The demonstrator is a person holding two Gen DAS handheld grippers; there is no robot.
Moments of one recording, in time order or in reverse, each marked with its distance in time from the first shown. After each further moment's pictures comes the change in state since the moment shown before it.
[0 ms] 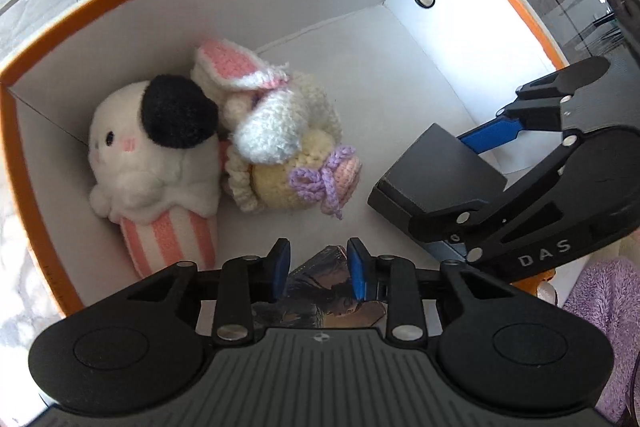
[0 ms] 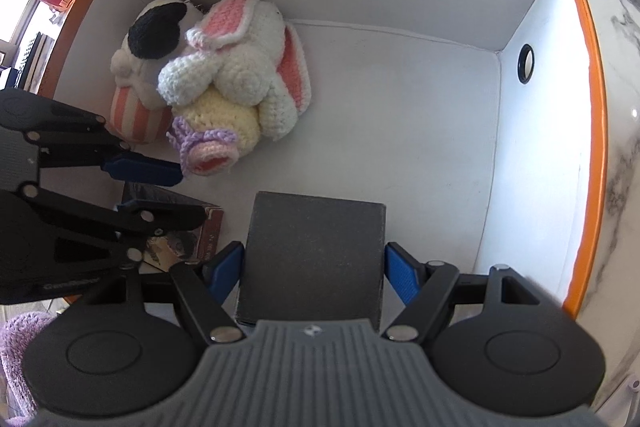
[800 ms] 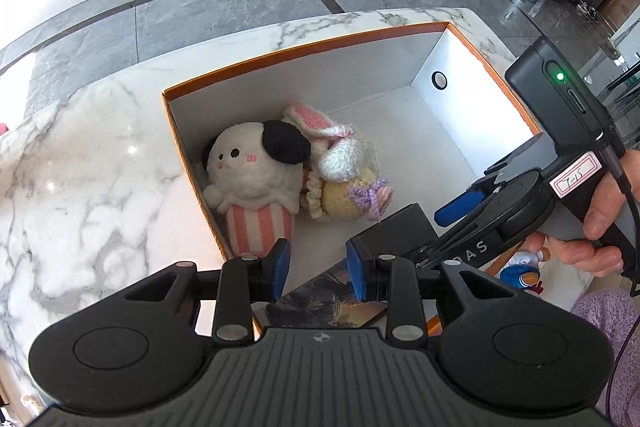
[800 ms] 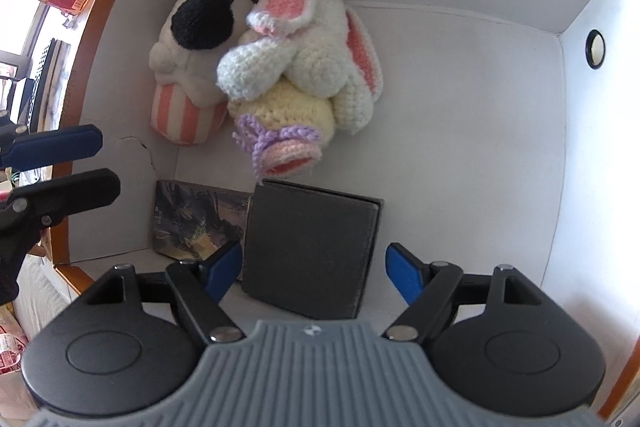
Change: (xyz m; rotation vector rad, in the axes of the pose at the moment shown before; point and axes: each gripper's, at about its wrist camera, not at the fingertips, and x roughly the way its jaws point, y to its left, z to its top) left arm -0.075 0.009 -0.035 -0.078 -0.224 0.071; right arm -0.006 0.028 0.003 0.070 0.046 0.081
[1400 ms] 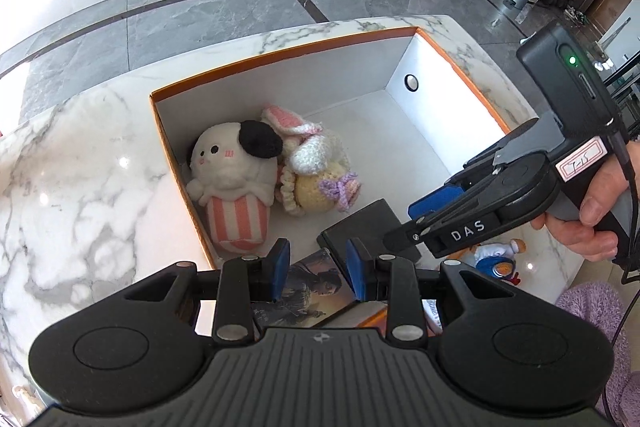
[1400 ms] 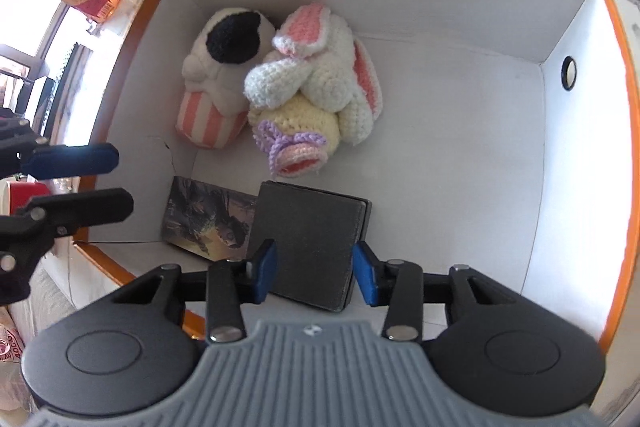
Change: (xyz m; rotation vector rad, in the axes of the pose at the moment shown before) left arm -0.024 -0.018 -0.018 0.019 -0.043 -0.035; right arm -0.045 0.015 -0.020 -0.058 -0.120 0.013
